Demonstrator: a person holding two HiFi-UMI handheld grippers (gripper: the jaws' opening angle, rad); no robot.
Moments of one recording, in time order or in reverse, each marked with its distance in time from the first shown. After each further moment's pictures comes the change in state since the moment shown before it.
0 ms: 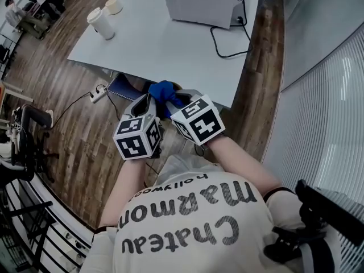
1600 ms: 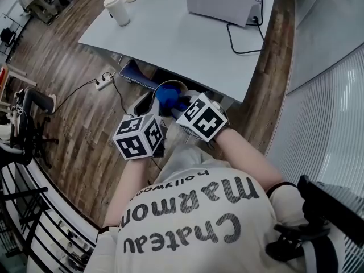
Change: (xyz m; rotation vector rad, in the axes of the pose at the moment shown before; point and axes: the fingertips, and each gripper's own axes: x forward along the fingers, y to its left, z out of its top) left arm -0.040 0.034 -0.027 -0.160 -0.044 0.008; right arm 0.033 0.064 -0.040 -0.274 0.139 0.184
